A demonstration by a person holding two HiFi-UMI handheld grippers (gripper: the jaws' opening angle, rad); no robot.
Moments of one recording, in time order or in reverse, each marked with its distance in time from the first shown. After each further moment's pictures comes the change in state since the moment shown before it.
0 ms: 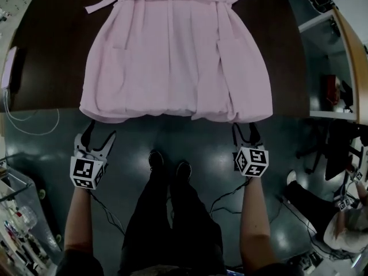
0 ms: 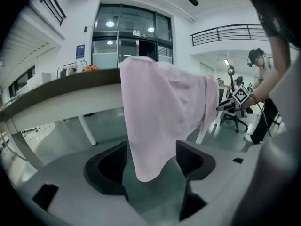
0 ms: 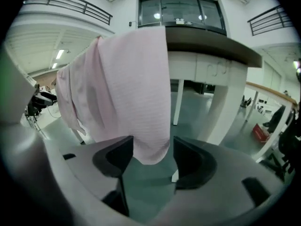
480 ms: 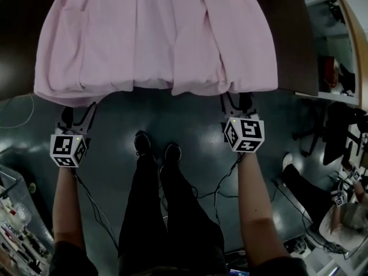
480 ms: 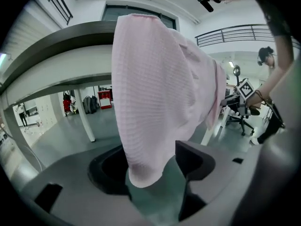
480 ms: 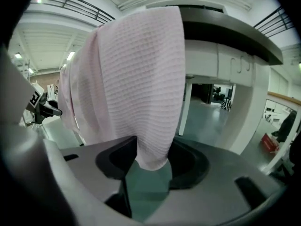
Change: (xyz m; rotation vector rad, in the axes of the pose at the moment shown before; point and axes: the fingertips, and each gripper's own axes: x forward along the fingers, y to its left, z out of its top) left arm 0.062 -0.001 -0.039 -0.038 -0.031 0.039; right arm 0.042 0.011 0.019 -0.079 -0.120 0.057
